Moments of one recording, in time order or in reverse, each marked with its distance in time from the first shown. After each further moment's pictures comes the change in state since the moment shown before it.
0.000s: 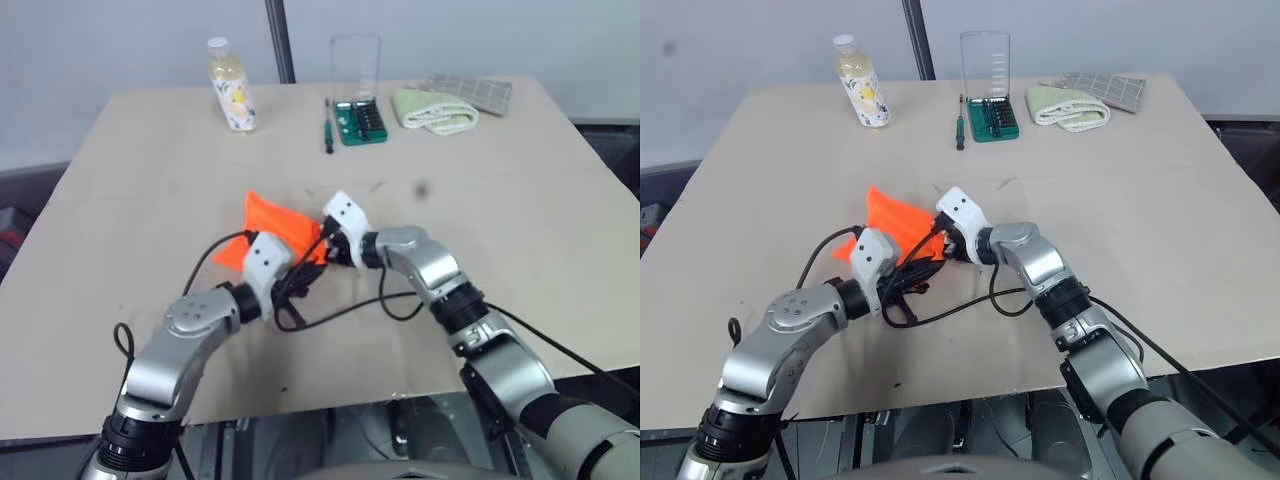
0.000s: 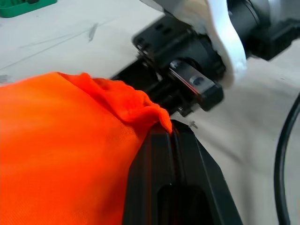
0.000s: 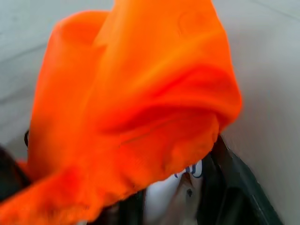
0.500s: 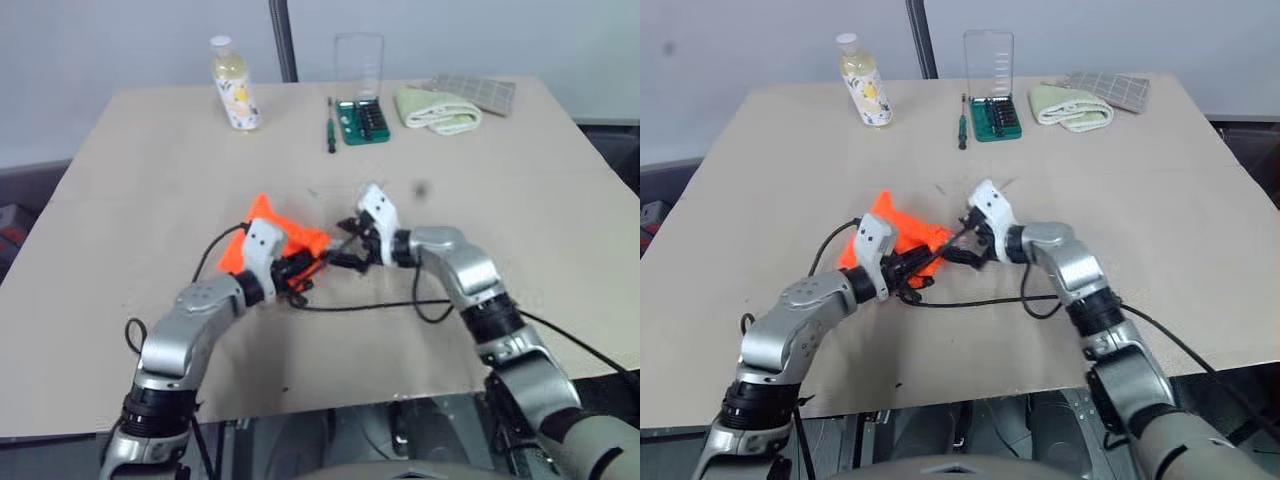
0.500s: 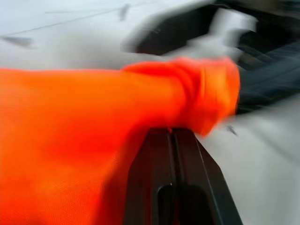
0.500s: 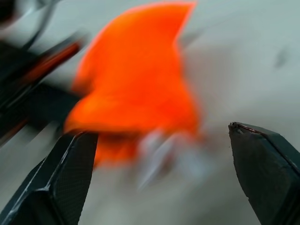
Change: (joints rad) left arm -0.160 -0.100 0.059 0.201 -0.047 0.092 0.094; right arm 0.154 -0.183 -0.019 -0.279 0.089 0.069 0.192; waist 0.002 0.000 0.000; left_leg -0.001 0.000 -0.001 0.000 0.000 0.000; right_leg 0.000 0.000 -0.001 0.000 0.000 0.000
